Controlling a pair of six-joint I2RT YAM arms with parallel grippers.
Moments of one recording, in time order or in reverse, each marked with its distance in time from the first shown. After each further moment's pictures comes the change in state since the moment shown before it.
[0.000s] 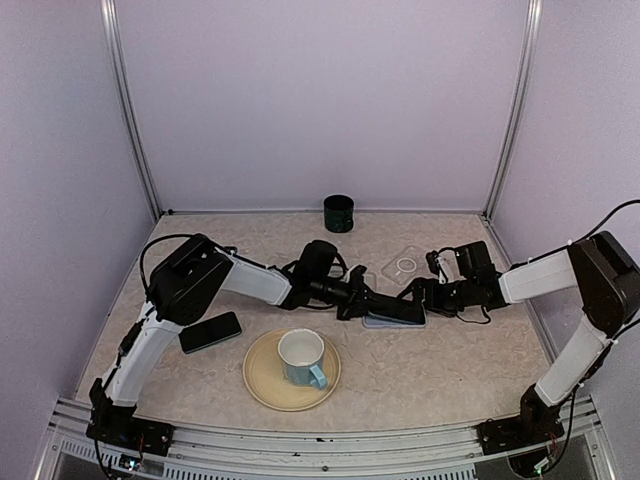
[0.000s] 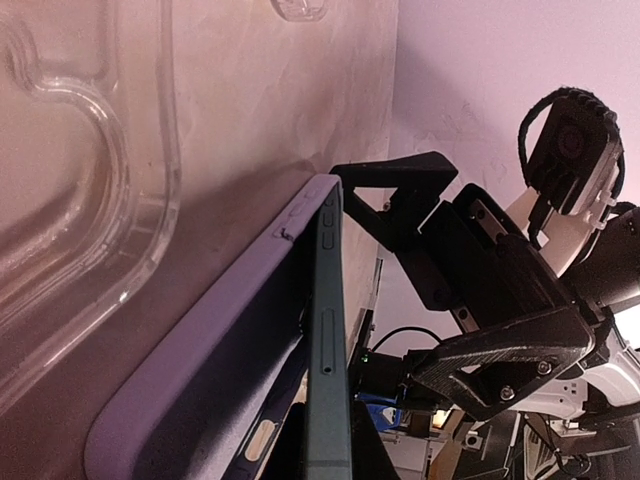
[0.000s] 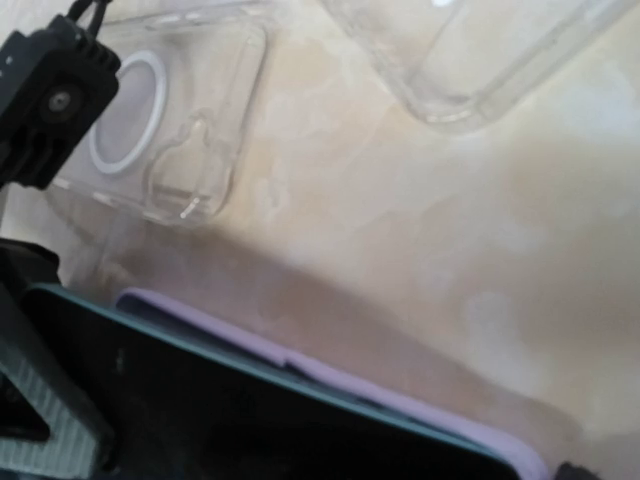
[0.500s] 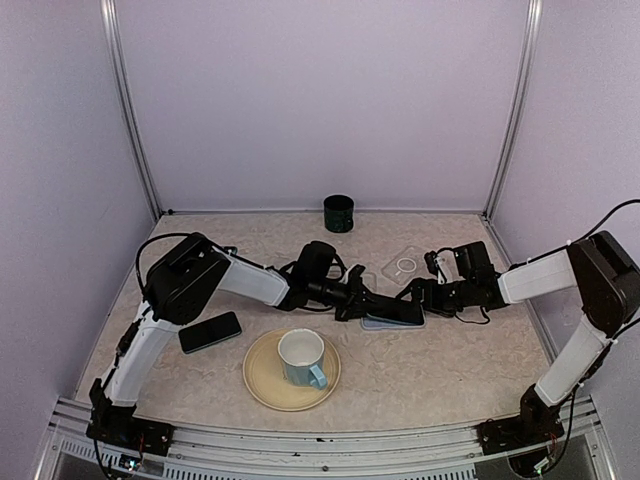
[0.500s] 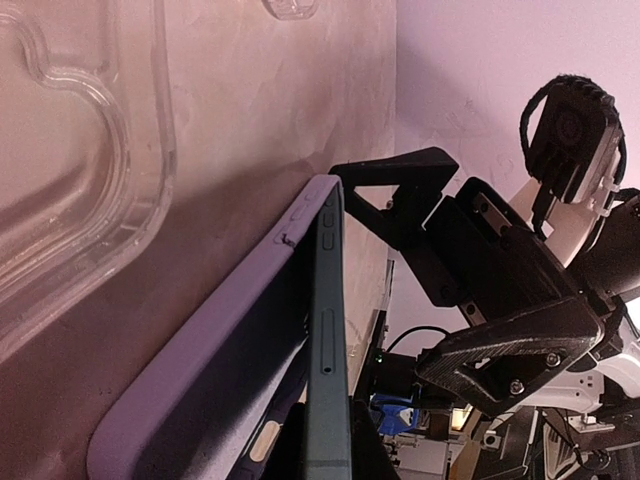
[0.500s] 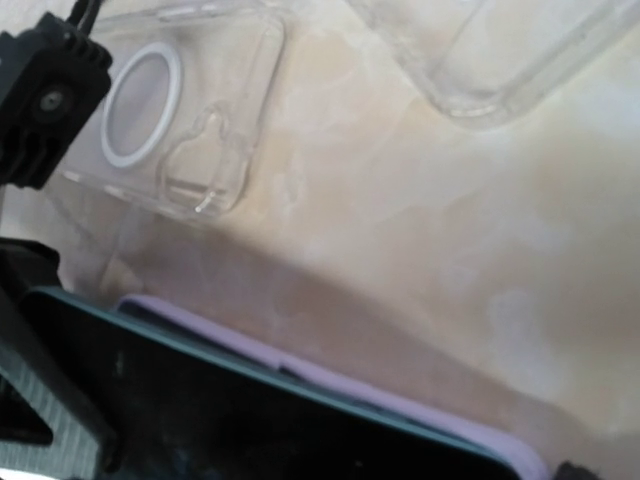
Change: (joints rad) left arm -0.002 -0.027 -0.051 0.017 -0.027 0.064; right arm 0.008 0.002 0.000 0.006 -0.008 0.002
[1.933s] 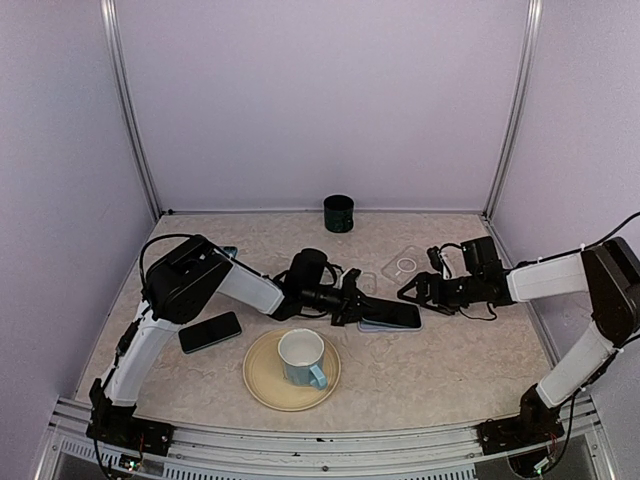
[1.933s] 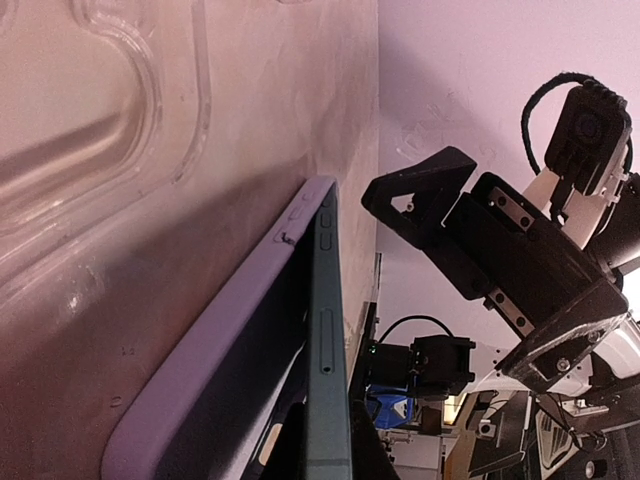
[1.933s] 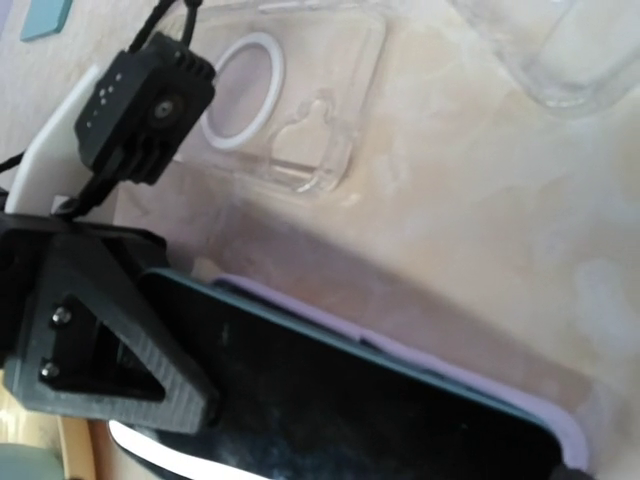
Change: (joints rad) left arm 0.008 -0.006 -0.103 0.187 0.020 -0.042; right arm -0.035 -0.079 0.000 -0.059 -0.117 0.006
